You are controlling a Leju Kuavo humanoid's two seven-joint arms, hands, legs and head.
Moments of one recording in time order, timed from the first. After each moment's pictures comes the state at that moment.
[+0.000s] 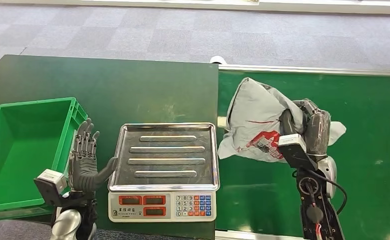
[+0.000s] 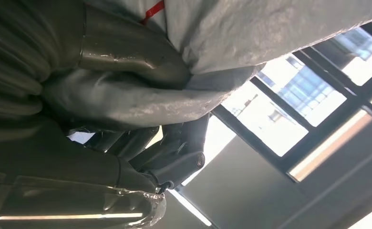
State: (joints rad) left arm -0.04 -0.11 -0.04 -1.49 0.00 0.08 -0.63; right arm -0.35 -0.03 0.12 -1.34 0.56 -0.28 -0.52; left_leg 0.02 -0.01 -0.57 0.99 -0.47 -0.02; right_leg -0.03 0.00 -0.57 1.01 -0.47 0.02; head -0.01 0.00
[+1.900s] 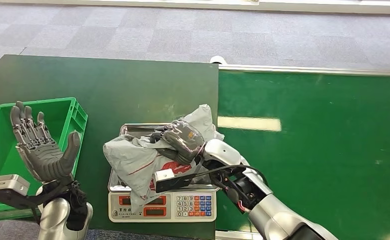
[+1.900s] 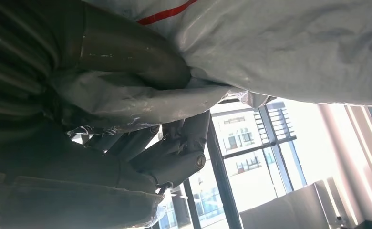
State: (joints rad) left arm -0.09 -0.15 -0.02 -1.68 0.04 0.37 -0.70; right arm -0.72 0.14 0.88 -0.76 0.76 -0.15 -0.56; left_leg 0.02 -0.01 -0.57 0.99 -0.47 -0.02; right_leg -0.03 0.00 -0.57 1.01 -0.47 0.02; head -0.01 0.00
